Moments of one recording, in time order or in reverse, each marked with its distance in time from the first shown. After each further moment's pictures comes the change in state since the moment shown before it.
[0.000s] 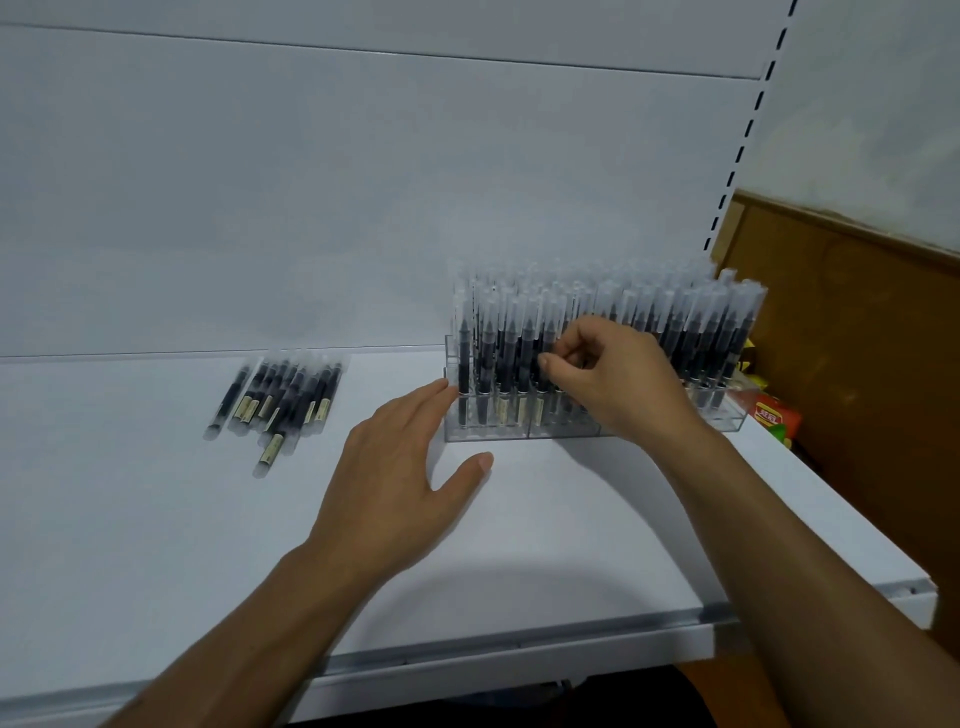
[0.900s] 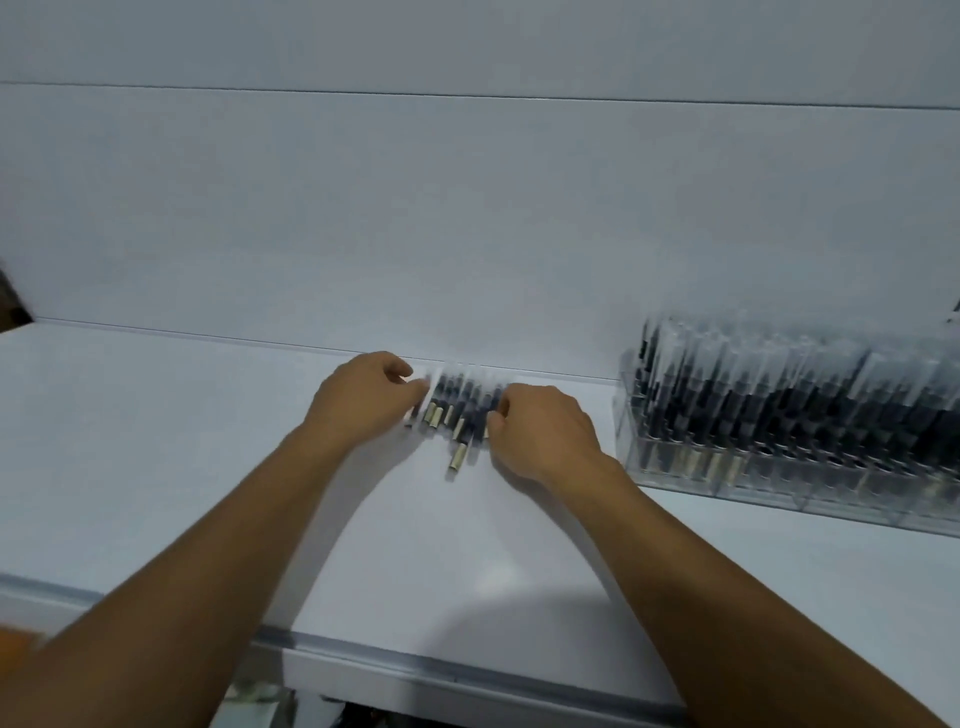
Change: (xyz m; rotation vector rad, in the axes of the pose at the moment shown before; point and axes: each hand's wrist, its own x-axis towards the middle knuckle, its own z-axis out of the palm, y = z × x) left_hand 0.037 -0.137 -0.117 0.012 0.026 -0.628; right_hand 0.006 -0.134 0.153 -0.268 -0.397 -0.116
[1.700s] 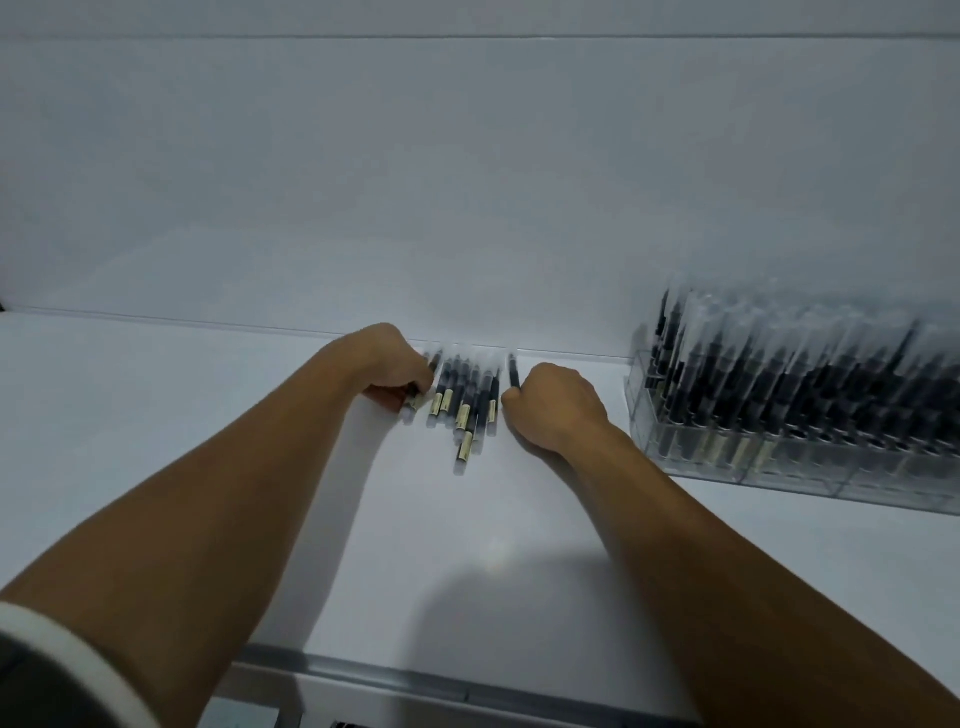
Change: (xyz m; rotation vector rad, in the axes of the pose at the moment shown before) left_hand 0.056 0.017 0.005 0.036 -0.344 -0.192; right_hand 0.037 0.014 0.014 0.117 -0.062 0.198
